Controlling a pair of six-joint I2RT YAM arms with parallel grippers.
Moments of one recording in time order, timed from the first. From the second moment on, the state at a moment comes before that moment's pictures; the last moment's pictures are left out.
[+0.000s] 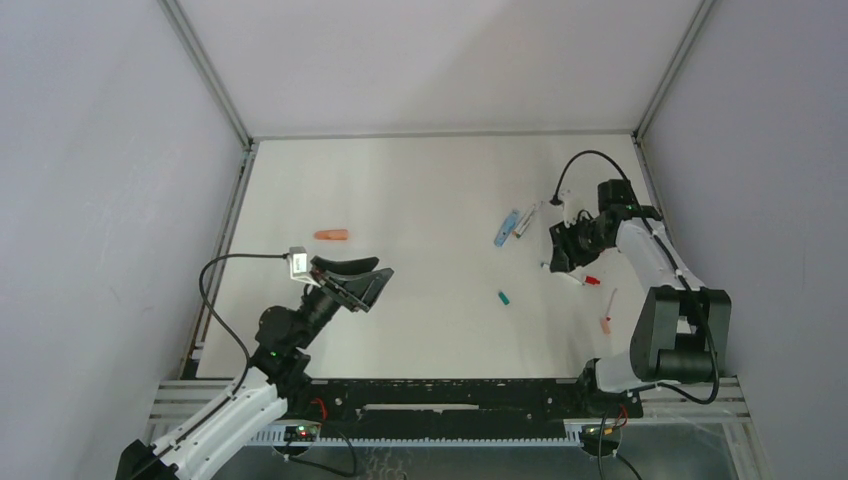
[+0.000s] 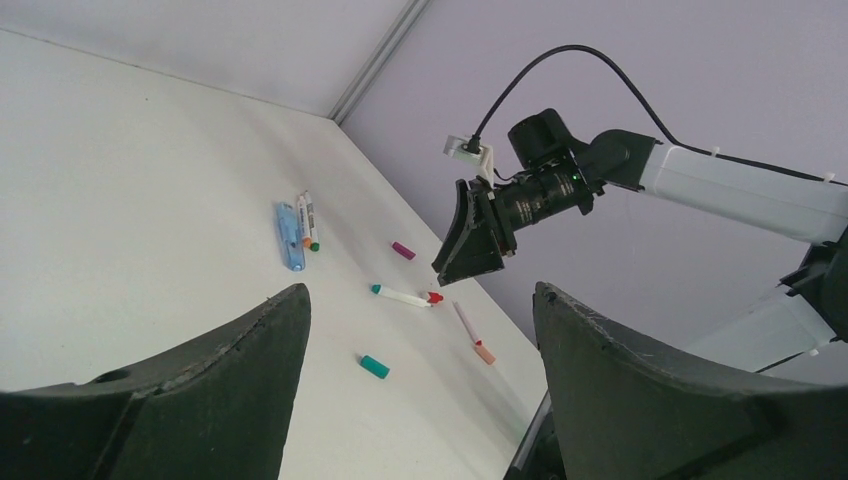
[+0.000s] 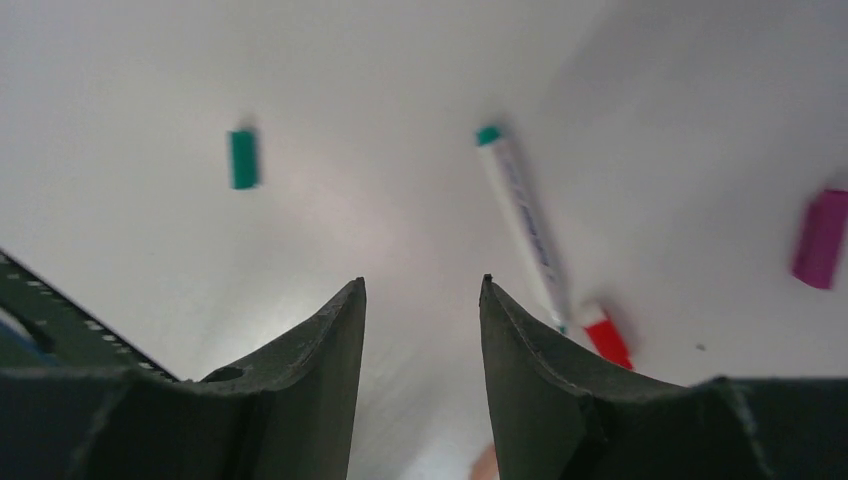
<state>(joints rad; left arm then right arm) -0.59 0.46 0.09 0.67 0.13 -0.77 -0.06 1.43 1.01 -0.80 -0.52 -0.51</state>
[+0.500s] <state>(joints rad) -0.59 0.47 0.09 0.65 0.14 -0.77 -0.02 1.61 1.01 -0.70 -0.22 -0.61</state>
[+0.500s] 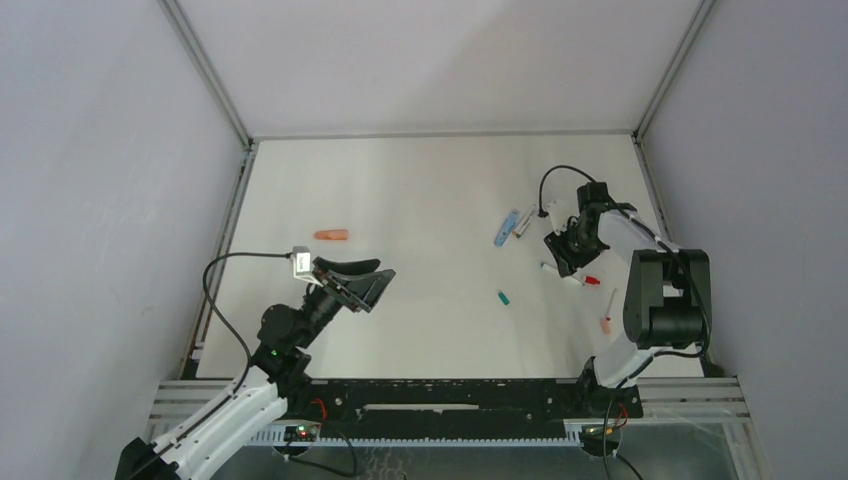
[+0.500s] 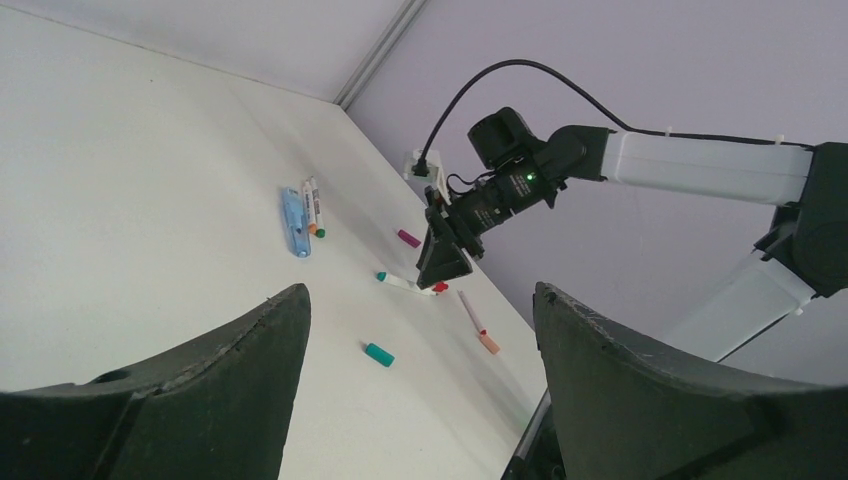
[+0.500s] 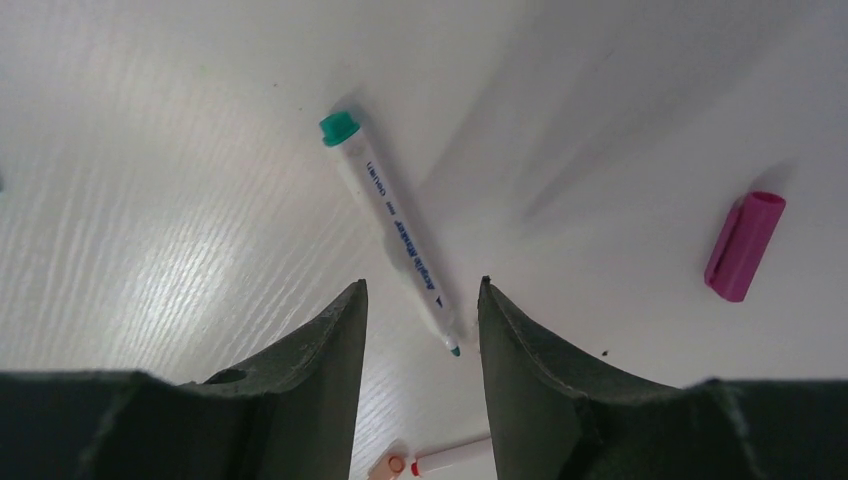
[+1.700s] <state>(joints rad) -0.59 0.59 0.08 0.65 0.19 -0.83 0.01 1.61 1.10 -0.73 -0.56 -0.40</state>
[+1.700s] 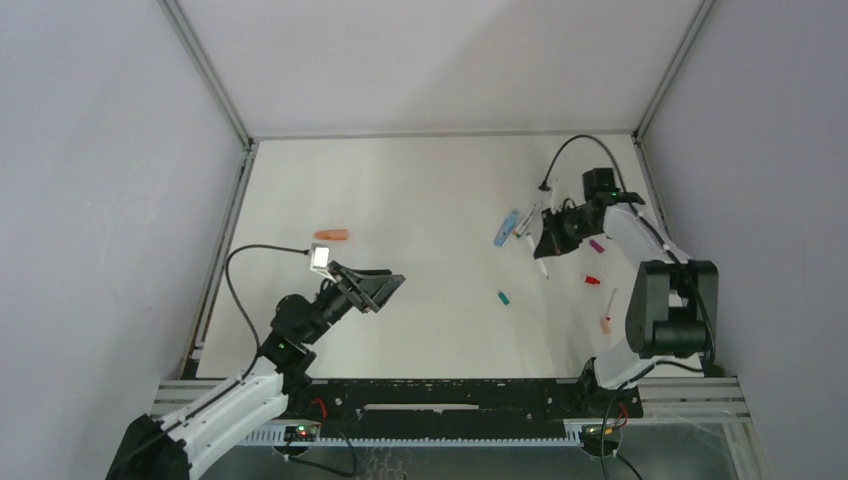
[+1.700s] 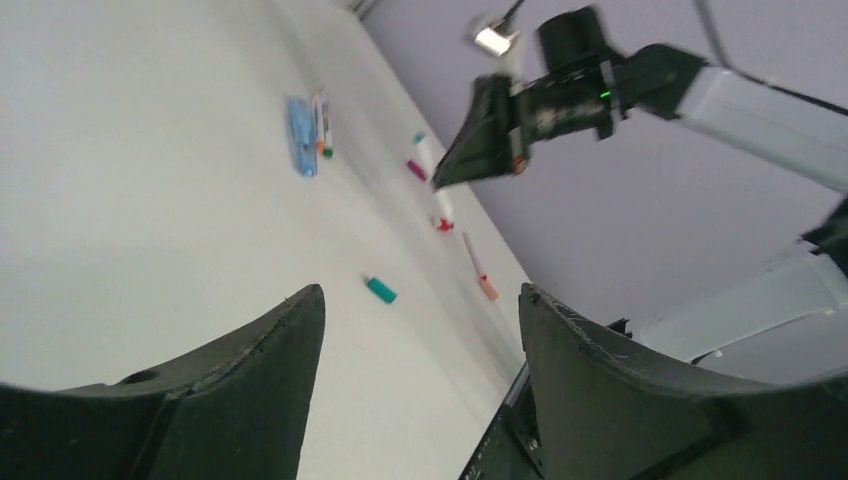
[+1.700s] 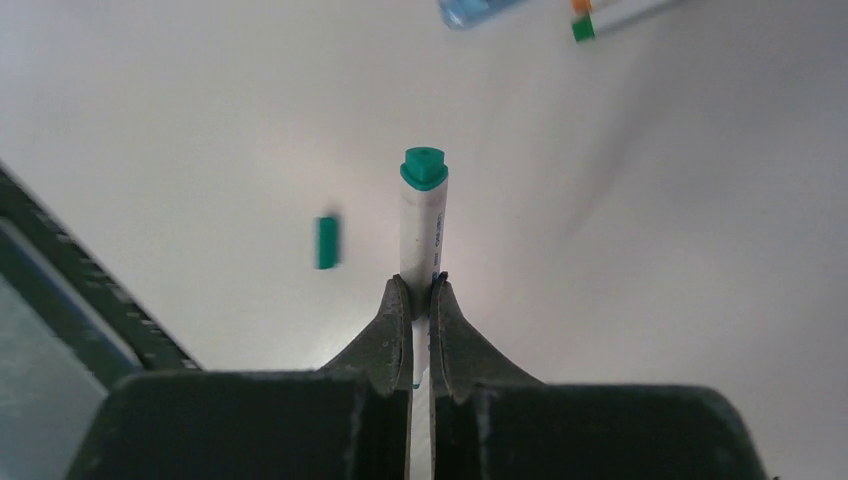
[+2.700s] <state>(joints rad) -1.04 1.56 0.91 0.03 -0.18 -0.99 -0.18 1.36 1.06 -0.75 -1.08 -0.30</state>
